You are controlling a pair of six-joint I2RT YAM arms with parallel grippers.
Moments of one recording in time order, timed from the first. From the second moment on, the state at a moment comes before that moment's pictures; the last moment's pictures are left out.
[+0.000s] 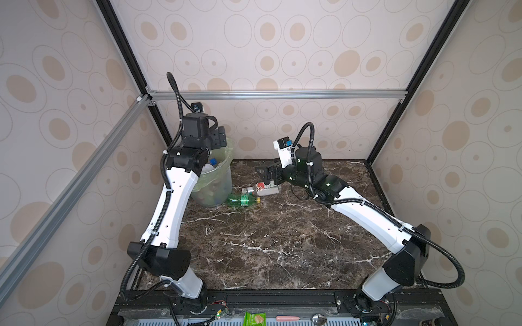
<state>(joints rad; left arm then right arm) -0.19 1.59 1.93 -0.68 -0.28 -0.16 0.73 1.61 1.60 -0.25 -0.08 0.24</state>
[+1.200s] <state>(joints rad) -0.32 1.16 0.75 -0.02 0.30 -0.71 0.65 2.09 1.59 -0.26 -0.25 0.36</state>
